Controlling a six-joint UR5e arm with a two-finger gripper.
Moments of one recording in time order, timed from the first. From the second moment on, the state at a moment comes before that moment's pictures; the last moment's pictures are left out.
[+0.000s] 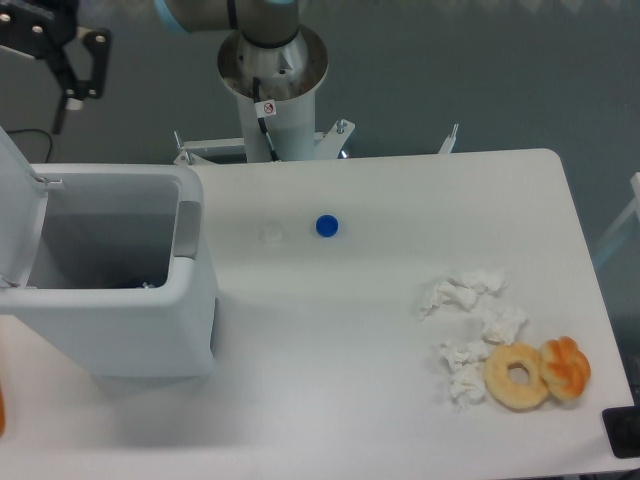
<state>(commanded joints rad) 2.02 -1.53 -1.44 -1.07 1.12 -0.16</state>
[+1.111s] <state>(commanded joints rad) 1.97 -1.59 -1.45 -1.06 1.27 -0.15</state>
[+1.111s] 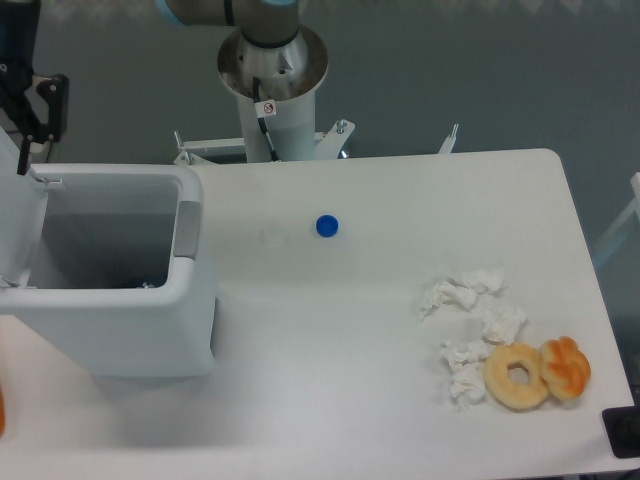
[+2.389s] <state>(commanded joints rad) 2.11 -1.59 -1.46 -1.07 1.31 -0.12</state>
